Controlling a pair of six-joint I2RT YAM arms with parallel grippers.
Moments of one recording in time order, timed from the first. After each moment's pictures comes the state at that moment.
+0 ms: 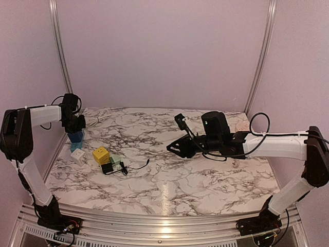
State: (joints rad) left arm -0.03 1.79 1.26 -0.45 -0.17 -0.28; right arm 0.80 1.49 0.94 0.07 -0.35 0.25
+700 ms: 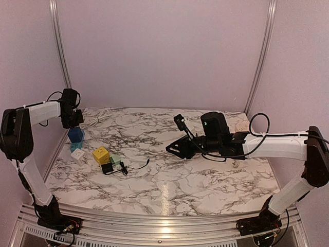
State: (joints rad) left arm -0.03 1.77 1.35 -0.48 -0.25 -0.35; right arm 0.82 1.49 0.94 0.07 -0.35 0.26
